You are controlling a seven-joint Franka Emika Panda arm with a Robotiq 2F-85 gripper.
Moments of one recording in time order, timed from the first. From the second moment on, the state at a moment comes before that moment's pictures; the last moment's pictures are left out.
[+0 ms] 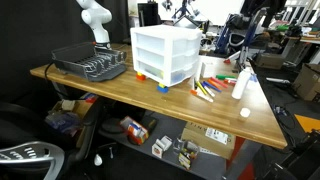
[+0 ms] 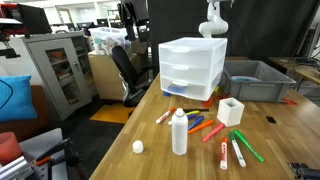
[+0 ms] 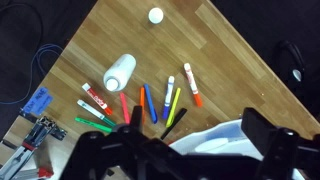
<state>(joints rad) -0.02 -0.31 0.06 -2.36 -0.05 2.15 0.17</state>
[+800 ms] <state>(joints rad) -0.01 -0.21 0.06 -2.40 0.17 2.59 0.31</state>
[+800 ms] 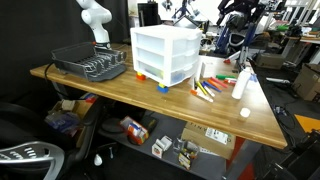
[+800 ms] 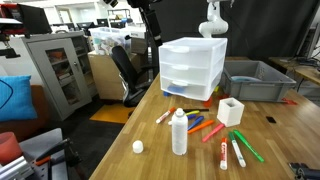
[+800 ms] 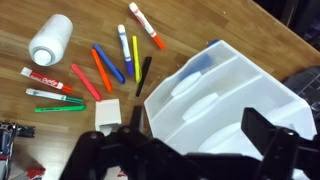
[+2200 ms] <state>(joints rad) 0.08 -0.09 0.08 -2.47 0.59 3.02 0.53</state>
